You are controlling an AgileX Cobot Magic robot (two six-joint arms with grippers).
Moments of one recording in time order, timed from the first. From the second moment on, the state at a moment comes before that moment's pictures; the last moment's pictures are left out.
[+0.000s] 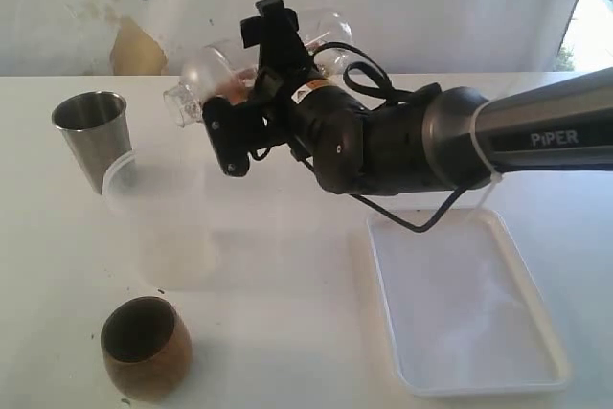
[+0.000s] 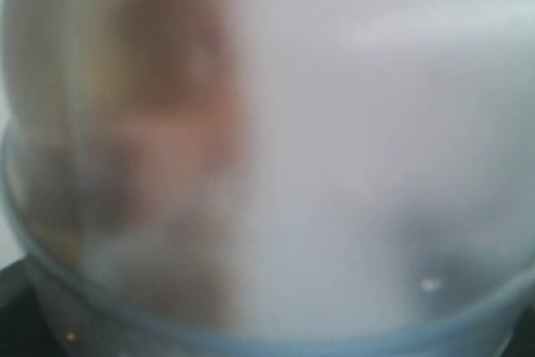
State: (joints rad) left arm 0.13 0.00 -0.01 0.01 0.21 0.06; right arm 0.62 1.93 -1.19 0.55 -0.58 -2.12
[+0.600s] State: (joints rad) left arm 0.13 0.00 -0.01 0.01 0.21 0.06; right arm 0.62 1.93 -1.20 0.31 -0.60 -2.12
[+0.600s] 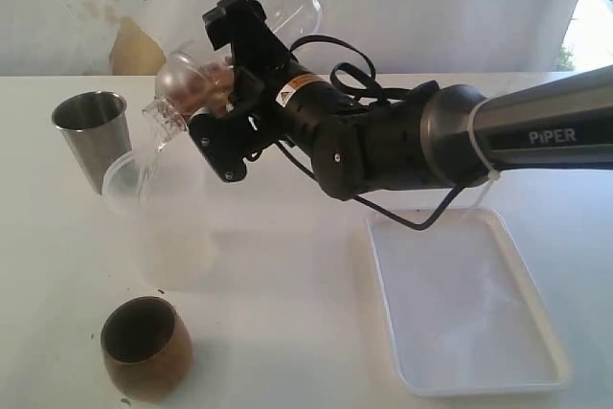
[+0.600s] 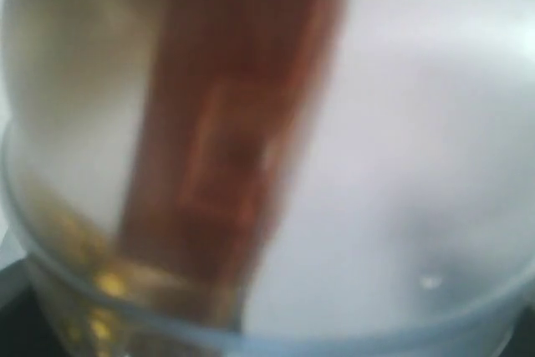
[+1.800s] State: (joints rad) left arm 0.13 0.00 -0.01 0.01 0.21 0.06; right arm 0.60 1.94 -1.21 0.23 -0.66 -2.12
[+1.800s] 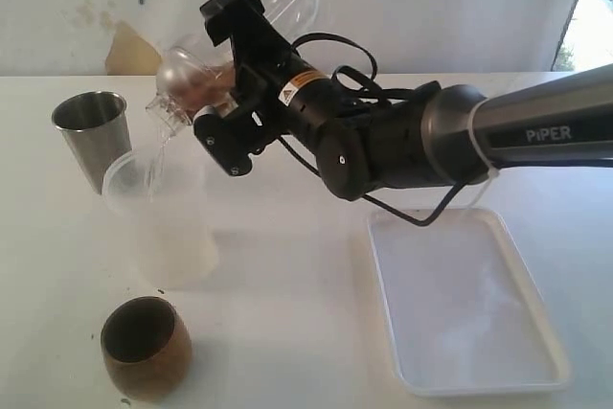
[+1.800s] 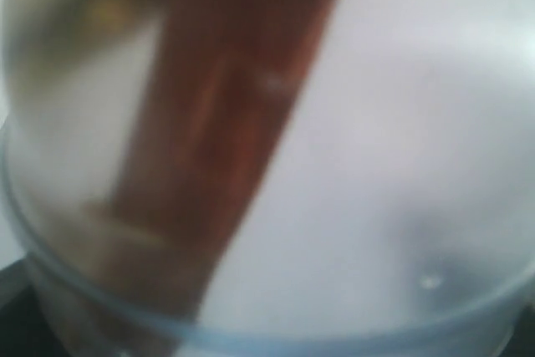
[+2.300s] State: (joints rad) left arm 0.13 0.00 -0.01 0.01 0.21 0.06; right arm 0.58 1.94 -1.21 0.23 -0.66 -2.12
